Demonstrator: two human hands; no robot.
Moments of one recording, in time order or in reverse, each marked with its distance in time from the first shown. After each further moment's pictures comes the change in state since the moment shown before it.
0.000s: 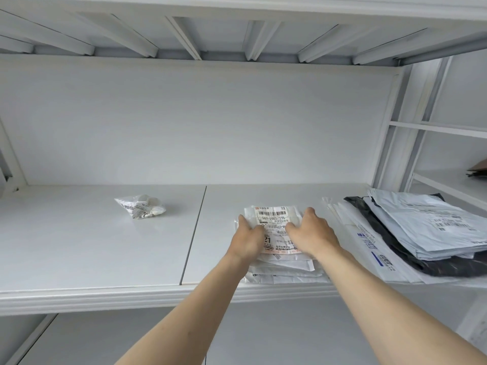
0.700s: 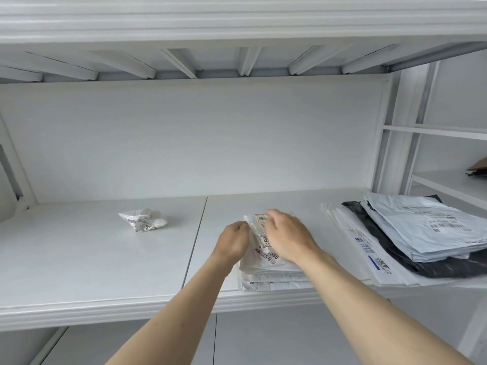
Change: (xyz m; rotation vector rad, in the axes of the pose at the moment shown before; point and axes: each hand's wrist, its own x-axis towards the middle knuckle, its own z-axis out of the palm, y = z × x) left_hand 0.001 0.011 -0.021 0.197 0.030 0.137; right_hand -0.017 -0.026 -0.006 0.043 -0.018 -0.357
